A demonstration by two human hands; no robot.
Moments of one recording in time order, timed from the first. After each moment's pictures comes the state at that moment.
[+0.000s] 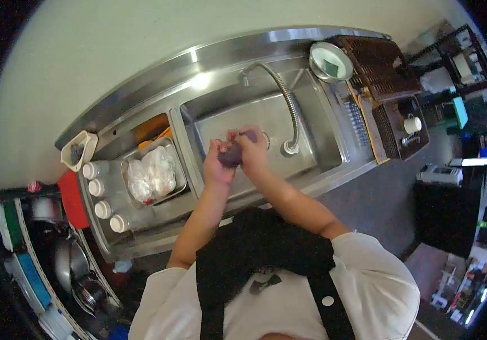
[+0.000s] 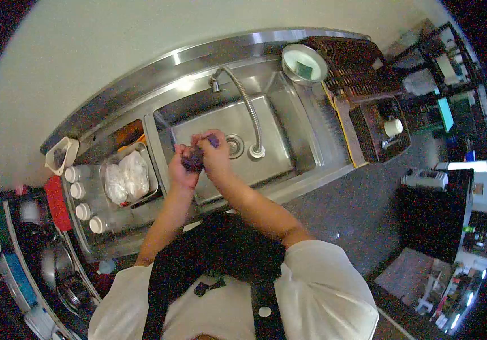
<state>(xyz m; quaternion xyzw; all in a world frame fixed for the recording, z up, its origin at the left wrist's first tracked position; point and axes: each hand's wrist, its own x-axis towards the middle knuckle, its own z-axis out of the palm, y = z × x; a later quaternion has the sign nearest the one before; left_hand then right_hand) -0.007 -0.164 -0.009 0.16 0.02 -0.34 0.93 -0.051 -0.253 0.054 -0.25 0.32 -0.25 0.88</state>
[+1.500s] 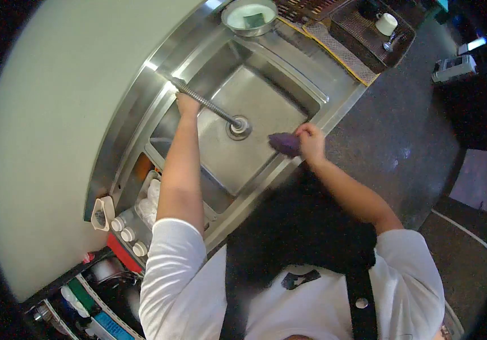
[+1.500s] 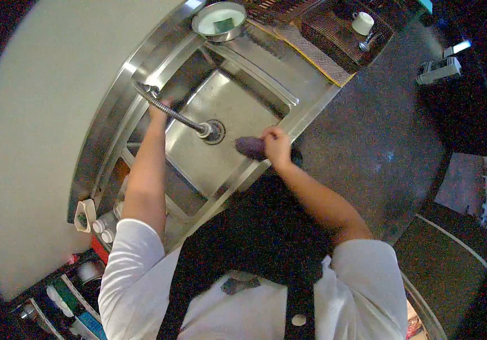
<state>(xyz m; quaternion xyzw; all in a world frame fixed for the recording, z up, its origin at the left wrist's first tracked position) 0.117 -0.362 -0.060 0.92 -0.25 -0.13 0.27 -0.295 -0.372 -0.043 -0.57 0.52 -0.36 0.53</state>
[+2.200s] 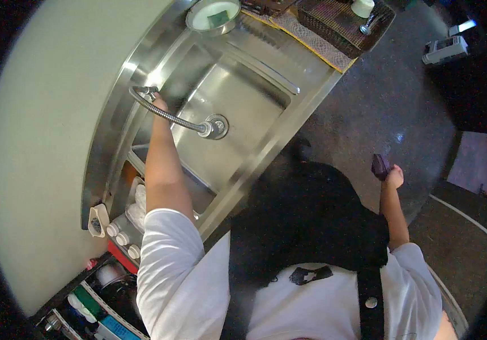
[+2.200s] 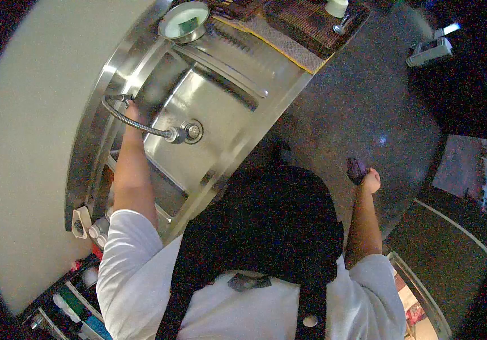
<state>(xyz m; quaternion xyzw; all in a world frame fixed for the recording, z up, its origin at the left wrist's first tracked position) 0.087 -0.378 -0.037 0.66 -0.02 -0.38 0.65 -0.720 -0.409 -0.102 -0.22 0.81 -0.47 0.27</state>
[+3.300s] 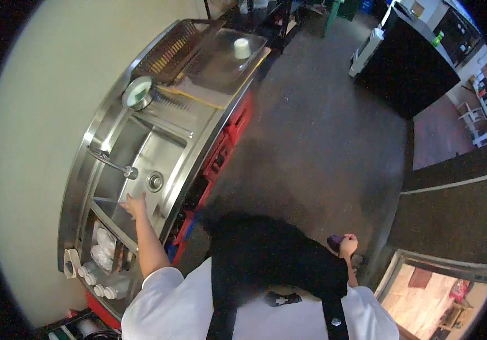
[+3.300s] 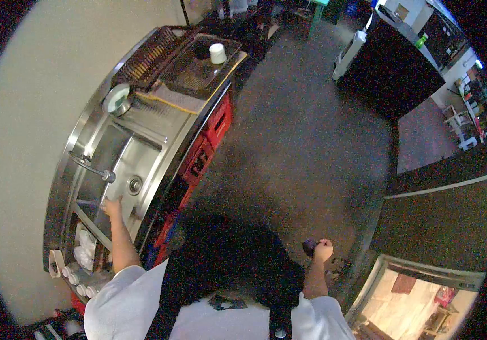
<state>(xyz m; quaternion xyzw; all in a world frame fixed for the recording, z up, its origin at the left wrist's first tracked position) -0.158 -0.234 -0.025 0.98 -0.14 -0.11 0.12 -0.969 -0.142 -0.115 -0.30 0.90 -0.28 0.13</state>
